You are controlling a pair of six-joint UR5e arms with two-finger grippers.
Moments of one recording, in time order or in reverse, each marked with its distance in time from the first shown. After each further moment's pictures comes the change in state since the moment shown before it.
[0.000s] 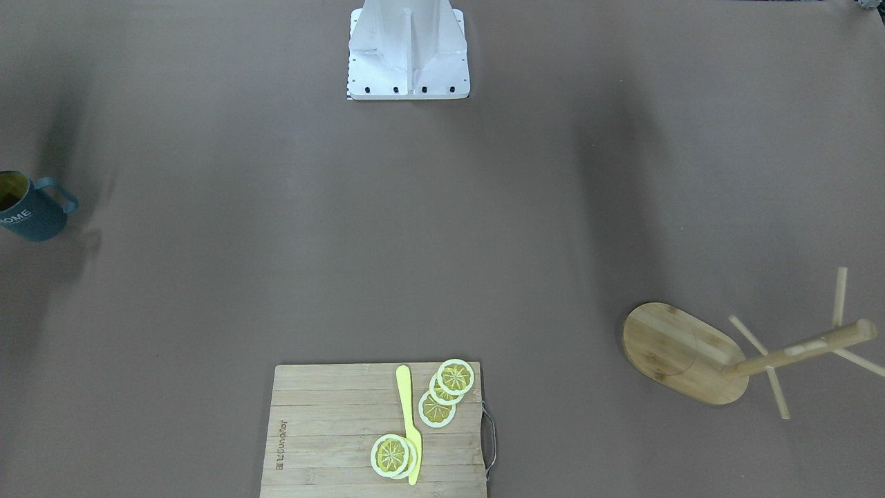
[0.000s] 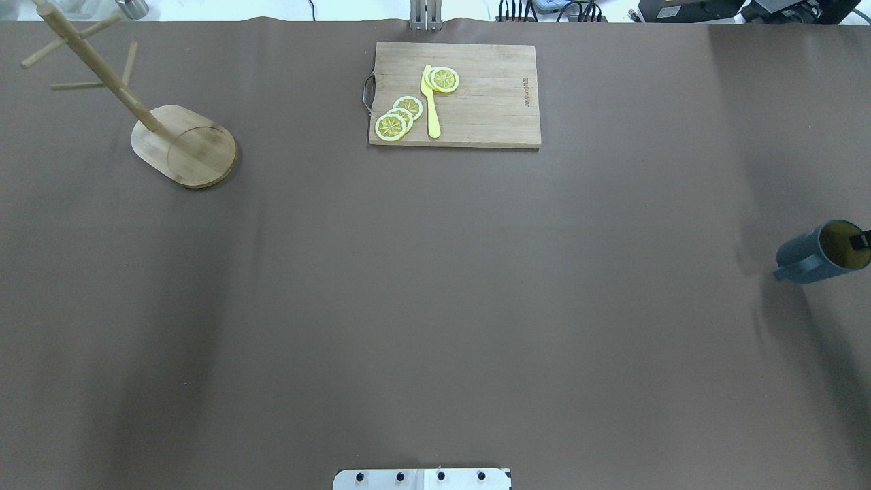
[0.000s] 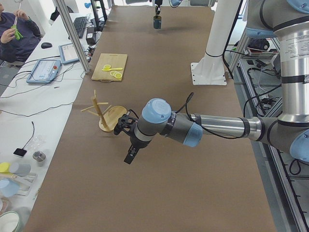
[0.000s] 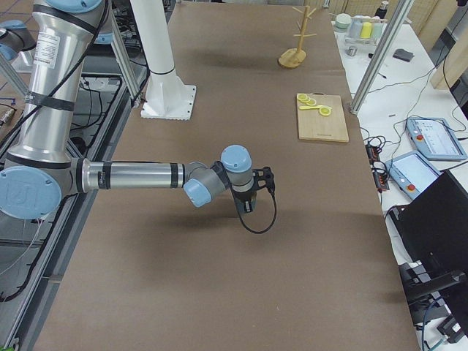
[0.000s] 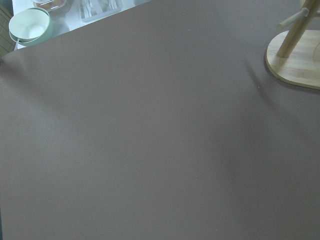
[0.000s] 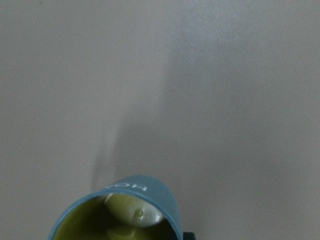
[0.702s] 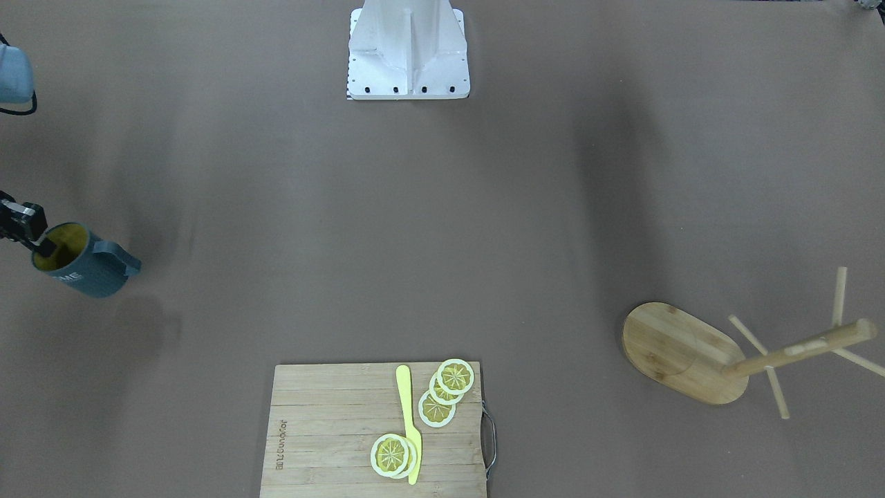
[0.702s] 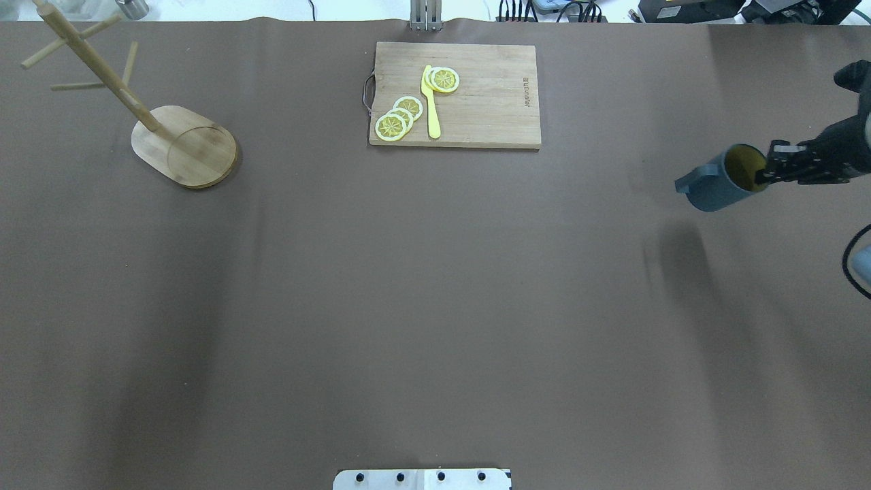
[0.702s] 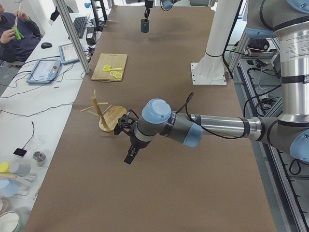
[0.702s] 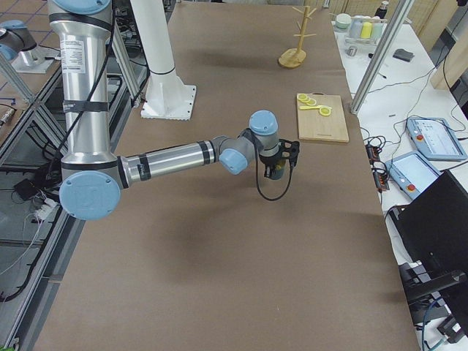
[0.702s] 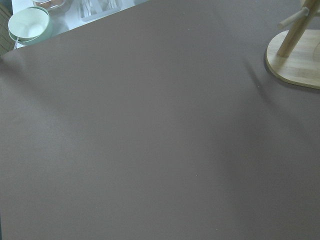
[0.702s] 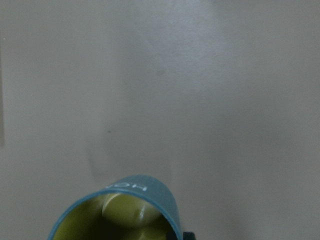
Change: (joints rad) left arm 0.000 0.003 0.001 0.000 -0.008 -0.001; right arm -0.137 0.278 0.006 -0.109 -0.098 0.629
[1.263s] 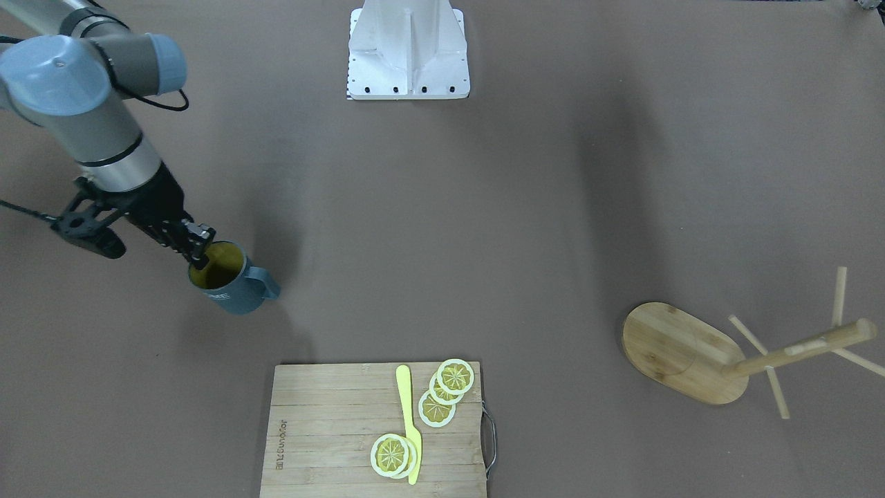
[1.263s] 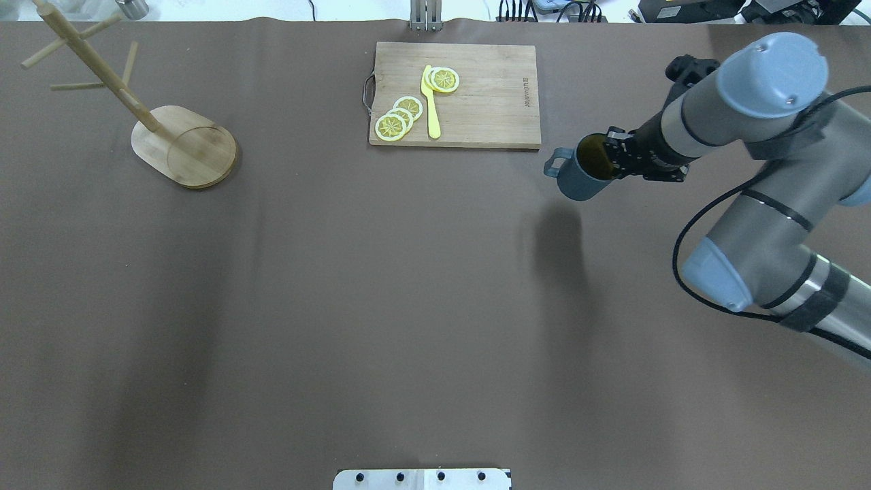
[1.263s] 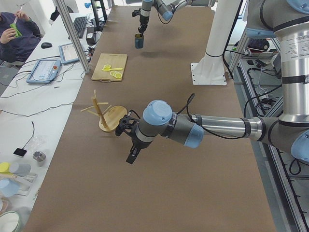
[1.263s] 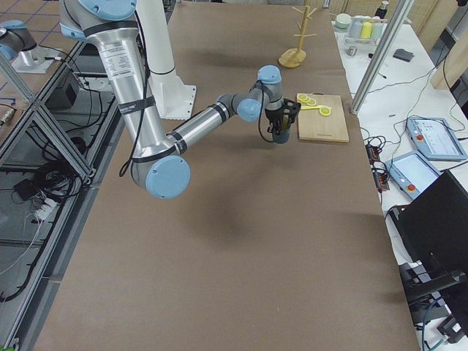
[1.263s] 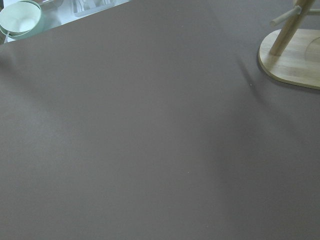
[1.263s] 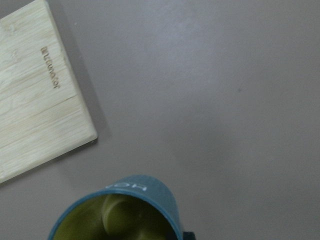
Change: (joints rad) left arm 0.000 0.005 0.000 0.000 -0.023 -0.013; right arm -0.272 0.334 0.031 -0.344 -0.249 0.372
